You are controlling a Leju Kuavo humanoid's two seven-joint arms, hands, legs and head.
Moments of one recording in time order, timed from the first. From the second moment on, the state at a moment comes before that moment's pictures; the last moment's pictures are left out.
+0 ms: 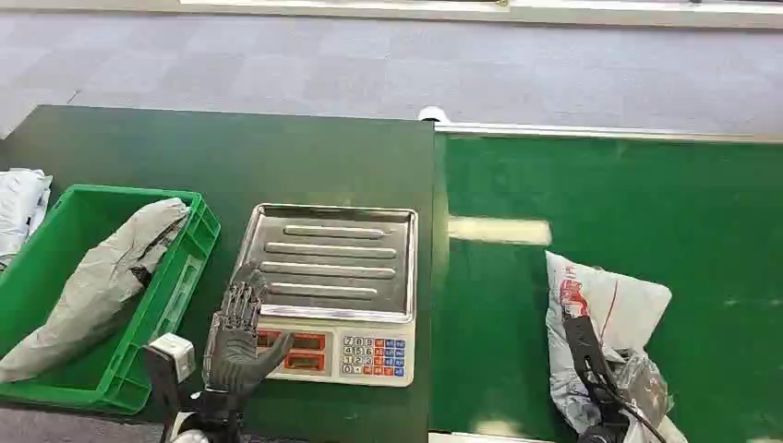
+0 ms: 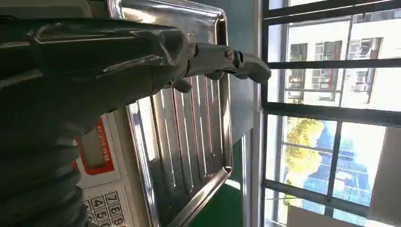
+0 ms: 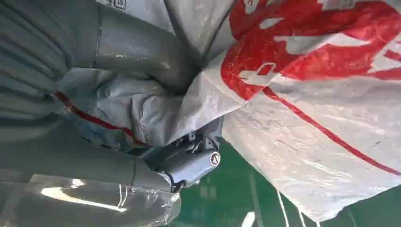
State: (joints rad) left arm 0.12 -0.14 -0.22 -1.56 0.09 0.09 -0.45; right arm -0.01 0.13 -0.21 -1.26 1.04 -0.17 0.33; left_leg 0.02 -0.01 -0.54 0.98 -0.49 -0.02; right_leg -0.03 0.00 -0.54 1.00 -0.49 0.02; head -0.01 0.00
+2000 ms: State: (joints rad) left arm -0.04 -0.16 0.02 -1.62 0.10 0.18 -0.52; right arm -0.45 0.23 0.74 -1.15 0.86 -0.04 -0.25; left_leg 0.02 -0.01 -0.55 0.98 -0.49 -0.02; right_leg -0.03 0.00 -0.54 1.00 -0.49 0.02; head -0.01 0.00
